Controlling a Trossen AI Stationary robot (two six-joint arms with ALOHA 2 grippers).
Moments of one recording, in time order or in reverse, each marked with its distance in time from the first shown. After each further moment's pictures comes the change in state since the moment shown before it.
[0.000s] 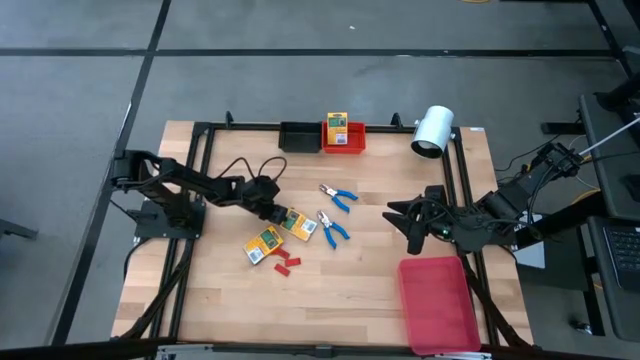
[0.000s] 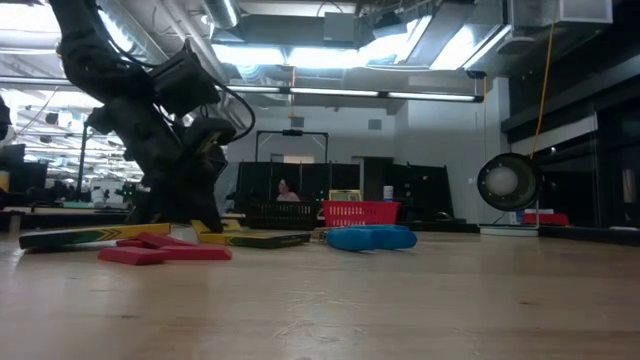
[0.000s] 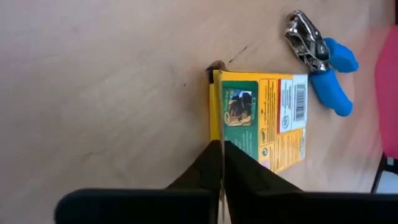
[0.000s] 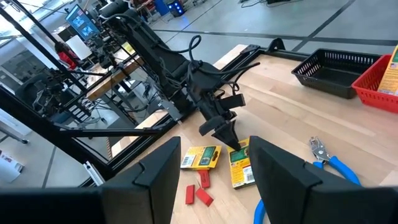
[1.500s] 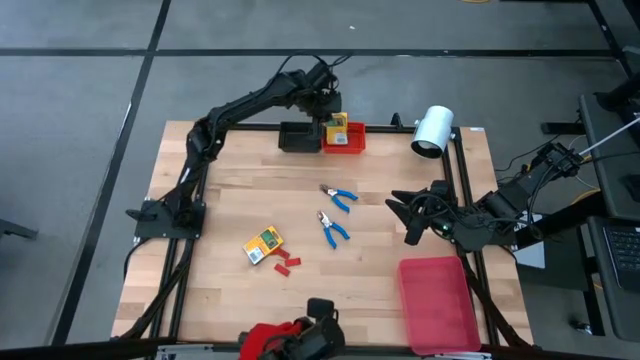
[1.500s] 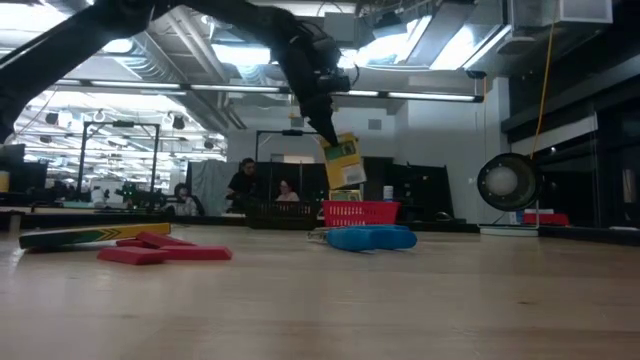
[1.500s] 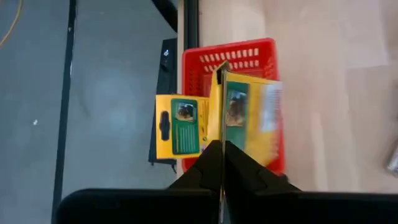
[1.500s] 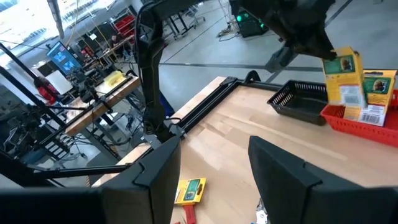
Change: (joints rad) left arm 0.416 0.681 1.756 -1.213 -0.147 1.643; right arm 0.000 0.000 0.000 0.028 0.166 -0.005
